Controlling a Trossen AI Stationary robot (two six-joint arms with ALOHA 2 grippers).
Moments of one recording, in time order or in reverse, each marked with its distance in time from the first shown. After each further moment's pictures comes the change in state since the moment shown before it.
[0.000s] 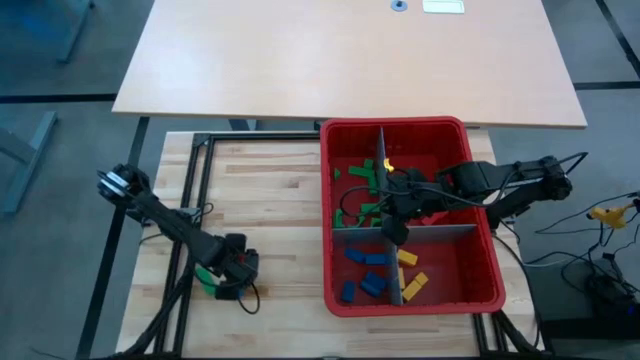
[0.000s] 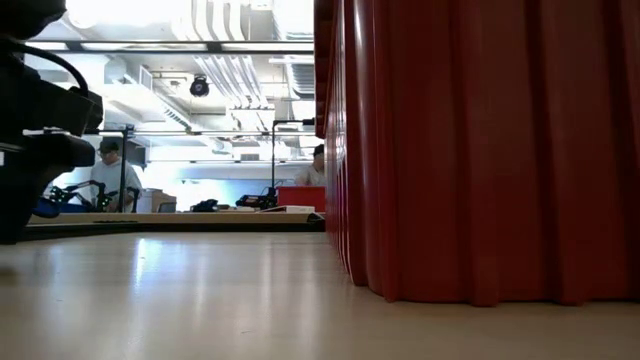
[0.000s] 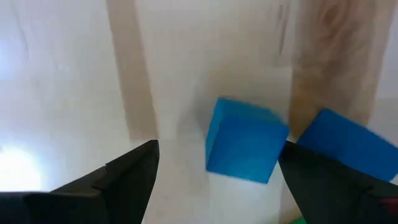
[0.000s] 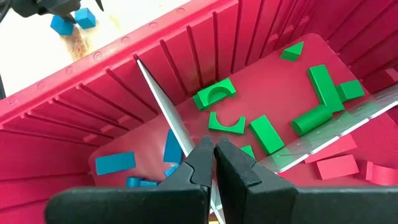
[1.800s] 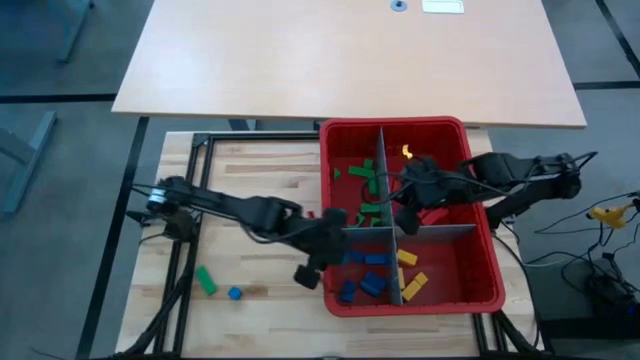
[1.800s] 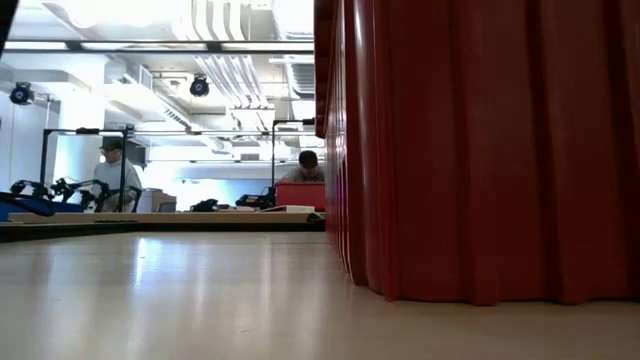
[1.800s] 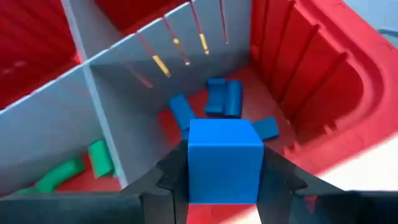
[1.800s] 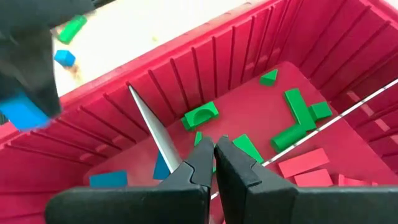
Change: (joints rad) left arm 0.326 0.391 1.127 -0.076 -0.045 0.814; right arm 0.000 -0.100 0.000 -0.005 0.086 -0.027
